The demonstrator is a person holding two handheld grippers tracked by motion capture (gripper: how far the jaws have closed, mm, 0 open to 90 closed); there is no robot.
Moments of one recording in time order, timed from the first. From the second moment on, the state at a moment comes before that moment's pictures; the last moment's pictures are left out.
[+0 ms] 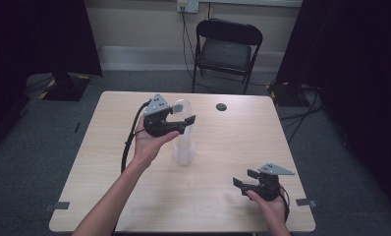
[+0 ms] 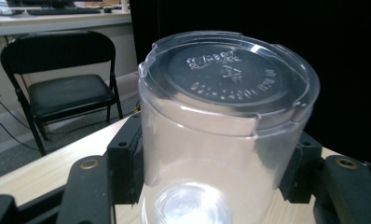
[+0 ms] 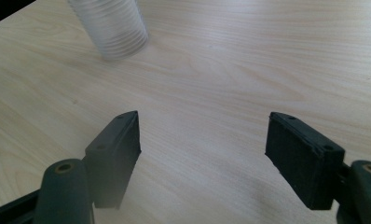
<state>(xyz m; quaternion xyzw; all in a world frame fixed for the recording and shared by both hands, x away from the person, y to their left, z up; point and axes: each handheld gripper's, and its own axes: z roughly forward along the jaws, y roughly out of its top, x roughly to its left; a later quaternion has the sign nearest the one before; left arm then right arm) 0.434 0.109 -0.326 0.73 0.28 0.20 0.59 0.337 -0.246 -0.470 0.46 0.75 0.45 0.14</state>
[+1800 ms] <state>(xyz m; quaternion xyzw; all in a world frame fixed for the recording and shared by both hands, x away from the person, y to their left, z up) 0.378 0.173 -0.339 0.70 0.32 0.15 0.61 0.331 -0.217 -0.465 0.40 0.78 0.45 0.17</state>
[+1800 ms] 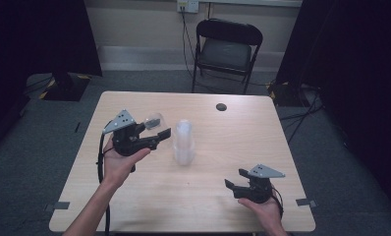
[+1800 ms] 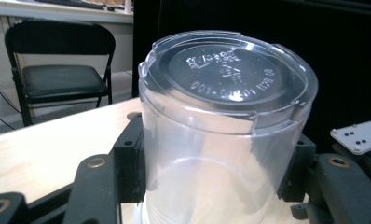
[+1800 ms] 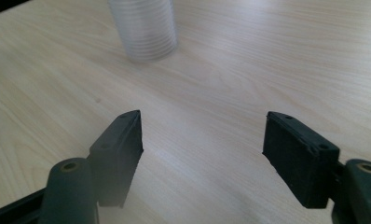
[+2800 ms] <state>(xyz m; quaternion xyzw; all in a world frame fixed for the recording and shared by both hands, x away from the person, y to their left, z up) 0.350 0.155 -0.370 0.72 0.36 0.02 0.60 0.320 -0.132 -0.430 0.26 0.79 0.53 0.16</state>
